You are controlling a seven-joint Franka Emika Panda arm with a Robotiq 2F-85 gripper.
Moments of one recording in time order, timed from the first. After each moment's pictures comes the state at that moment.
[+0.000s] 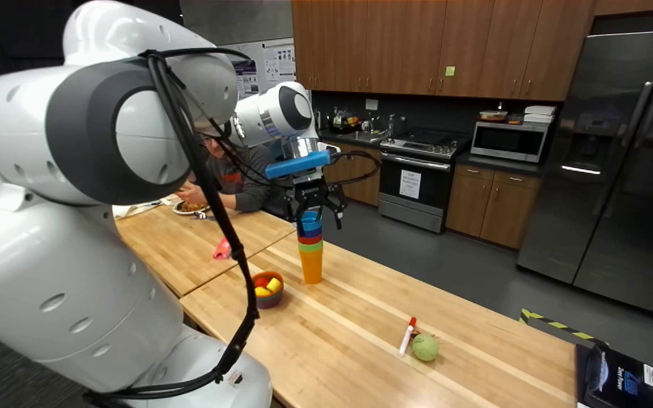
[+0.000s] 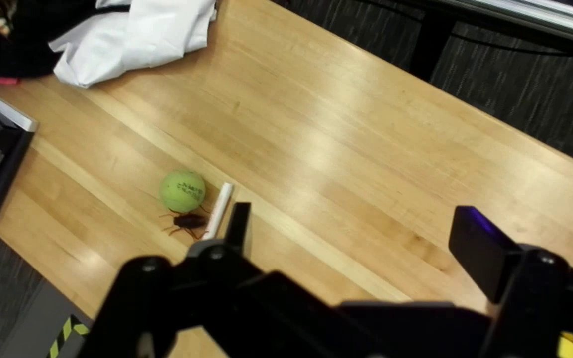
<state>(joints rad) 0.11 -0.31 0.09 -2.17 -0.28 1.52 -0.09</state>
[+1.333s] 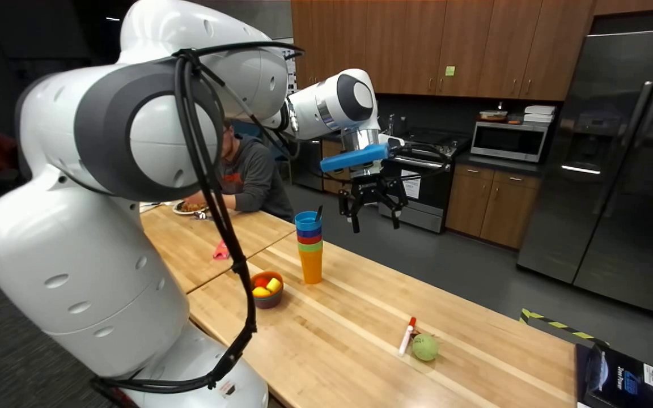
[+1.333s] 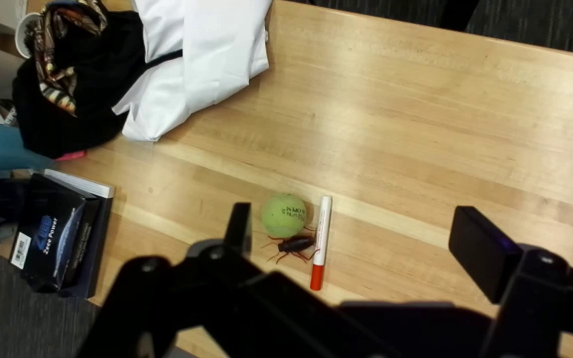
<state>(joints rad) -0.03 -0.21 -0.03 -2.03 -0.35 1.53 -0.08</state>
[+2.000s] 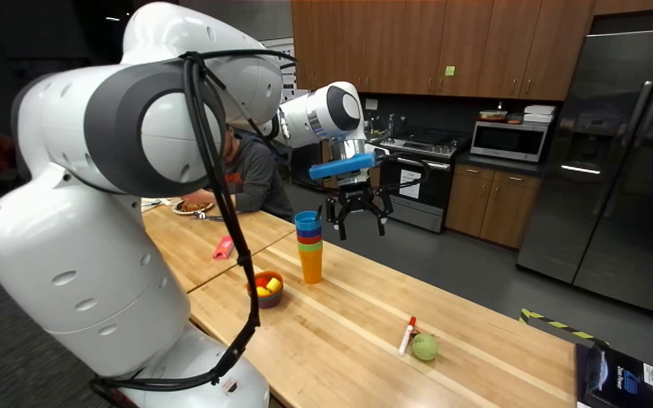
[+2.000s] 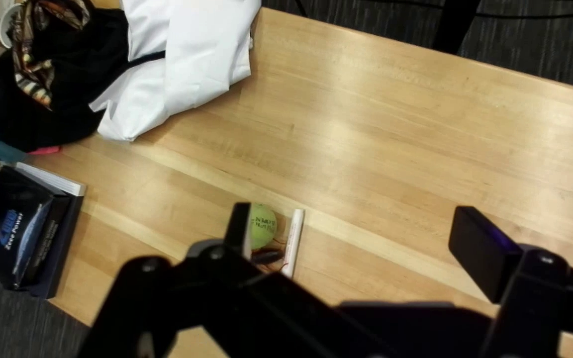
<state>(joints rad) 0.00 -0.21 0.00 -2.08 -0.34 1.53 -0.08</state>
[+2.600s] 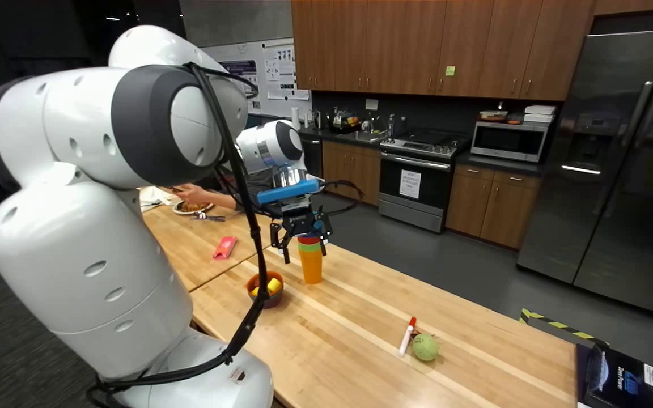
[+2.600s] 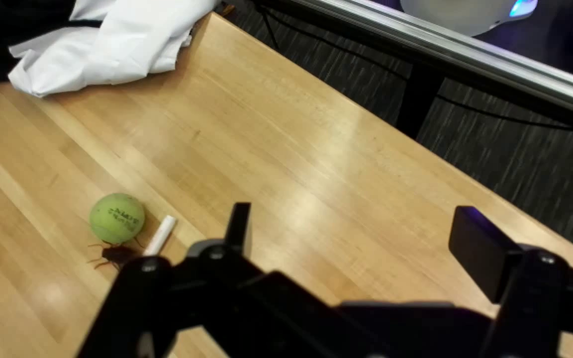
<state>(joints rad) 0.15 -0.20 0.16 -2.24 -0.27 1.53 -0.08</state>
